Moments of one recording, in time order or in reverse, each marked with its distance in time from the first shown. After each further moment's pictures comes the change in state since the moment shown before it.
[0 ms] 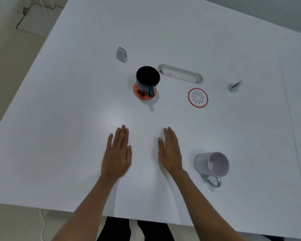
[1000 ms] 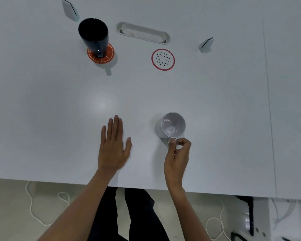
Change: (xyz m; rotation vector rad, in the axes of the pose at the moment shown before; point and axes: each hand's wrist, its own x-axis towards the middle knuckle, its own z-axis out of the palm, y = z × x) left_hand -0.070 0.148 0.051 -0.007 -0.058 -0.047; right_hand -0.127 0.114 -0.087 0.532 0.403 0.354
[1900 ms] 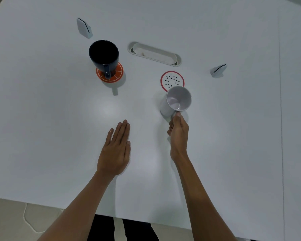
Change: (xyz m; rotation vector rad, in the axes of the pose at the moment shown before) left_hand 0.067 -0.003 -0.008 -0.030 0.046 0.079; right_hand 0.133 -0.093 0.065 0.275 -0.292 0.111
